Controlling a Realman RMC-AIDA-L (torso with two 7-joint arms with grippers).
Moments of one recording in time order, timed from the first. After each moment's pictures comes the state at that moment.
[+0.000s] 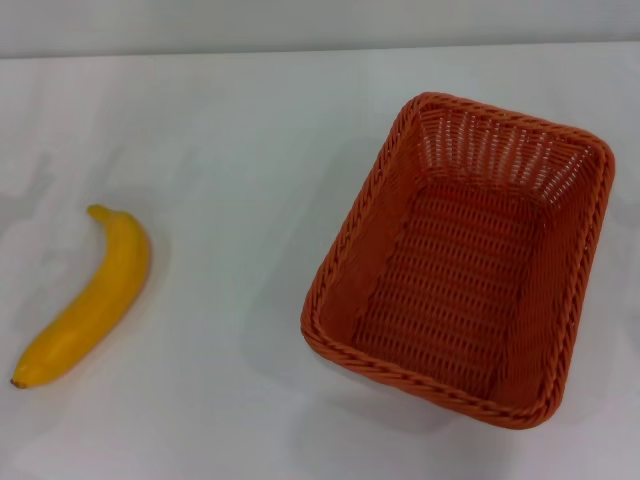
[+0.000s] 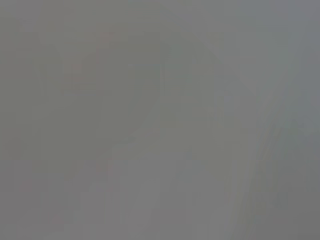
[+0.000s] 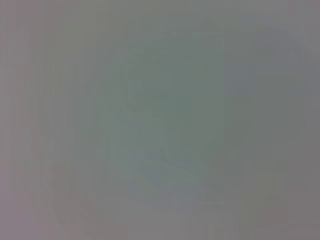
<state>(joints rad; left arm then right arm) -0.27 -2.07 -2.40 -0.43 0.83 -1.27 2.25 0.28 2.00 -0.39 -0.42 1.99 1.36 -2.26</state>
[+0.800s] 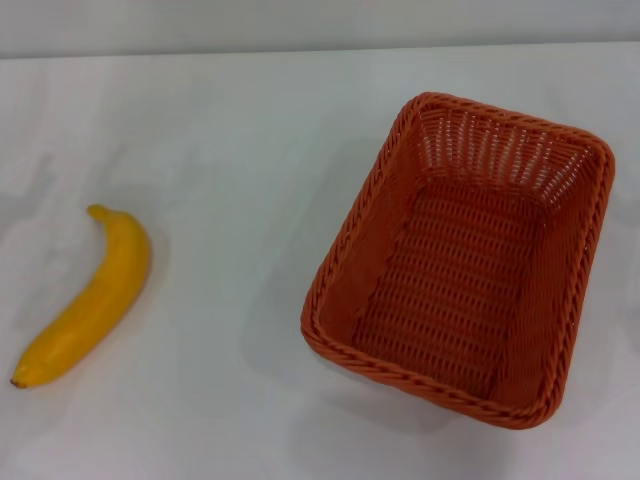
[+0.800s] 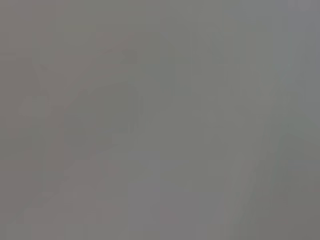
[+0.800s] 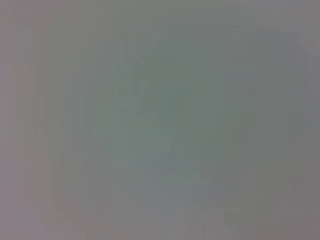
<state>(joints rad) -0.27 -2.07 -2.40 -0.43 0.83 -1.27 2.25 0.28 2.00 -0.39 -0.42 1.99 1.36 -2.27</state>
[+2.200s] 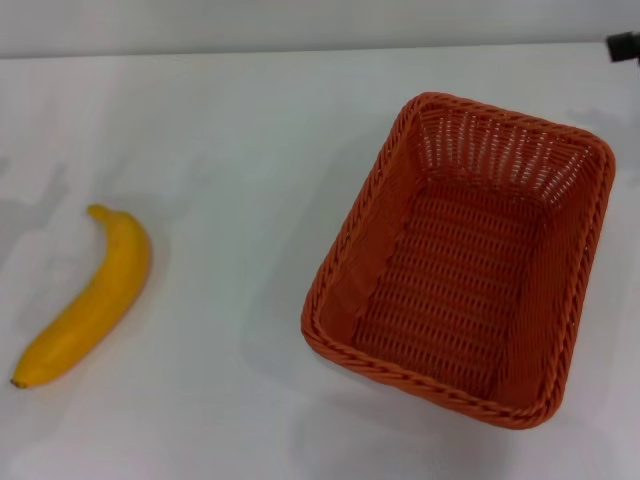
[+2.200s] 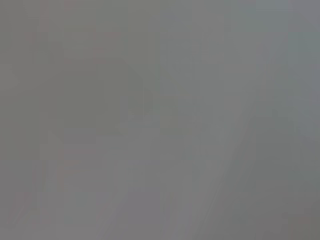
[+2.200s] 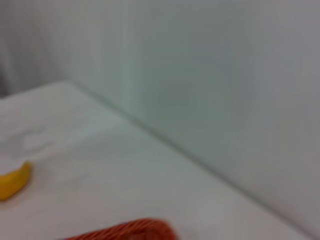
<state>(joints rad) -0.25 -2.07 -2.40 -0.46 0.93 -1.28 2.18 0.71 1.83 -0.73 -1.17 0.95 1.65 -1.14</state>
